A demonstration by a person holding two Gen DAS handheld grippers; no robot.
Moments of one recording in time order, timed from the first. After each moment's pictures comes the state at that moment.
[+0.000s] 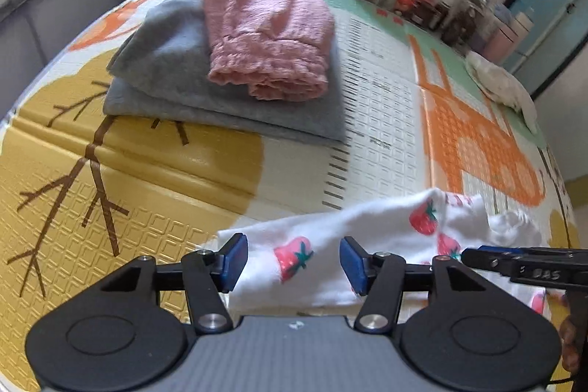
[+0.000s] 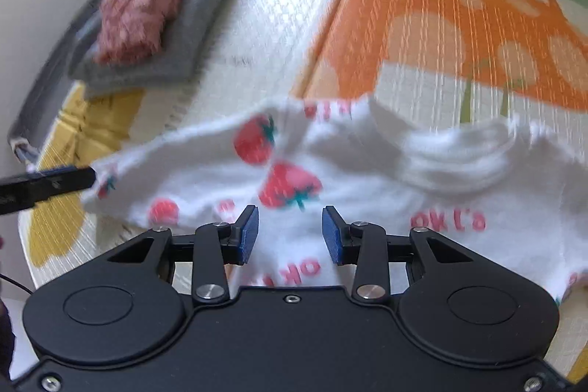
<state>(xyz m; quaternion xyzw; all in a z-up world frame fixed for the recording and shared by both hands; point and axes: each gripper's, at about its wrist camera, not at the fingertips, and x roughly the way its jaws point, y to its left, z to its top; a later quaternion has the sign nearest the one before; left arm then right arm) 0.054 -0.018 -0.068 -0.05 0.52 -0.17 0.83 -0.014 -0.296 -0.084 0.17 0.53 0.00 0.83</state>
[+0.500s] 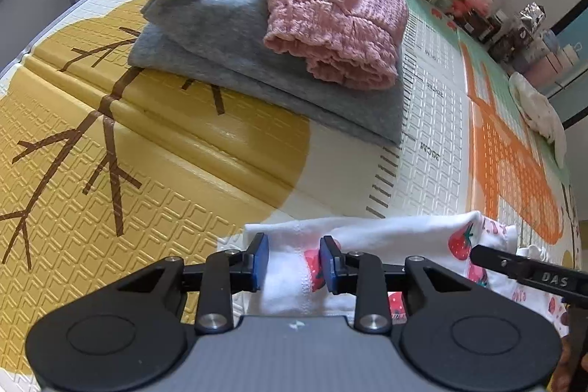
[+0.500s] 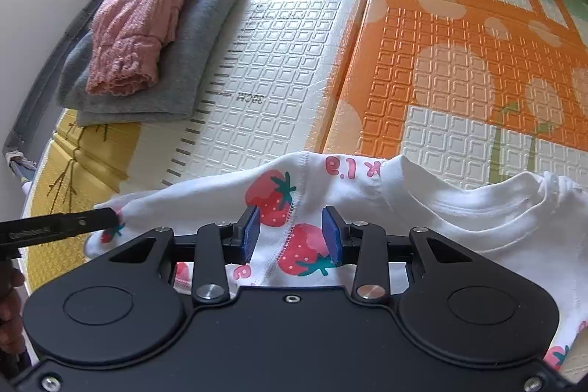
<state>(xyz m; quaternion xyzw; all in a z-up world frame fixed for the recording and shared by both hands) 0.075 -0.003 -0.097 -0.10 0.56 -0.11 0.81 0.029 -0.289 -0.100 0.17 0.54 -0.01 0.82</state>
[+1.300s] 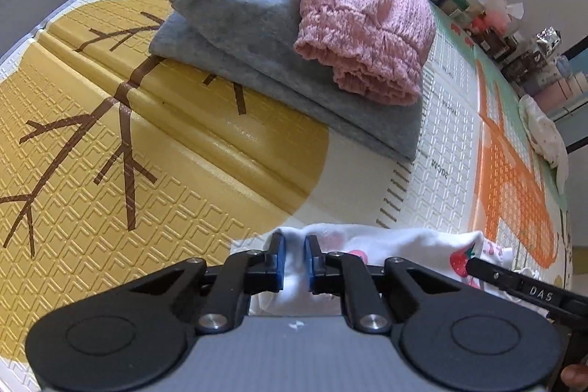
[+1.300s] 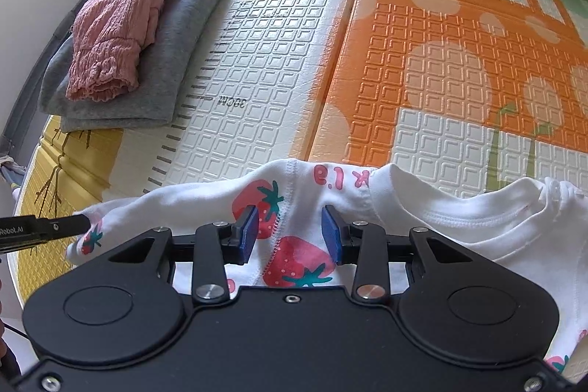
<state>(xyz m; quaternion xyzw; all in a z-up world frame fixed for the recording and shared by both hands) 0.086 0.011 -0.097 -0.14 0.57 -0.09 0.80 0.039 -0.294 -0.108 0.17 0.55 -0.03 0.82</state>
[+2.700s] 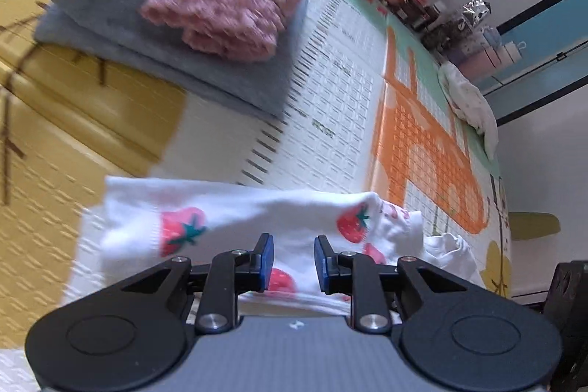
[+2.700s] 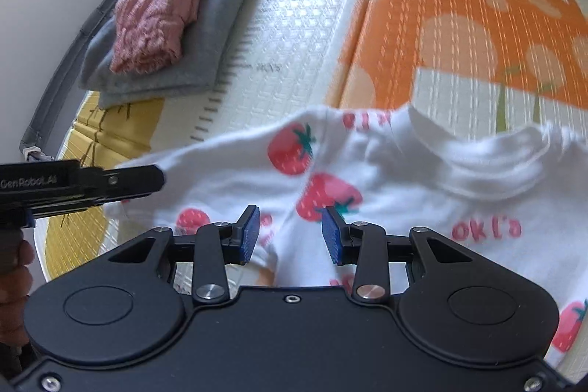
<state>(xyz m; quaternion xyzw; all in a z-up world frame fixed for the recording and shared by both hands) 0.071 -0.059 -0.091 -0.18 0.58 -0.21 0.77 -0.006 -0.279 -0.096 0.20 0.54 0.01 0.82</state>
